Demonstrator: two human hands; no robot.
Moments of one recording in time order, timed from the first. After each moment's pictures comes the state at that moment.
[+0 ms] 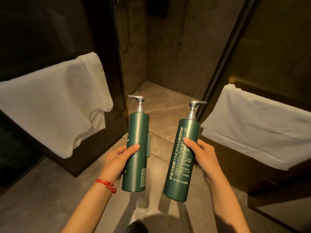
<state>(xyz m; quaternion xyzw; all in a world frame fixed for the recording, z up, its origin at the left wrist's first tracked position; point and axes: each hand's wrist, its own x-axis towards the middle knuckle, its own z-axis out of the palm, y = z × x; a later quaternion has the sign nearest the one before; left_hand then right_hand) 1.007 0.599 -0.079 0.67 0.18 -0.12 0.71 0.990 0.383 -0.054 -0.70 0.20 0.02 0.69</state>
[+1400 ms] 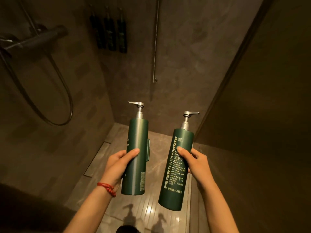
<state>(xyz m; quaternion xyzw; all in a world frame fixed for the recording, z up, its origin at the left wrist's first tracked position) 1.831 0.420 -0.064 0.69 0.08 -0.22 0.68 1.754 0.225 -0.049 -0.66 0.28 -0.05 0.69</state>
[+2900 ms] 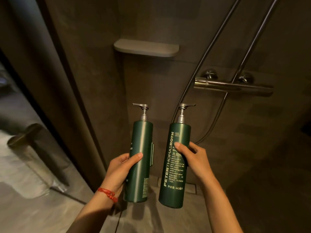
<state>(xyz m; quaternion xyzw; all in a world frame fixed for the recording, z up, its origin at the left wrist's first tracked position) 1.971 0.451 -0.024 0.46 0.50 0.32 0.66 2.154 0.382 -0.002 -0.65 -0.32 0.38 0.57</state>
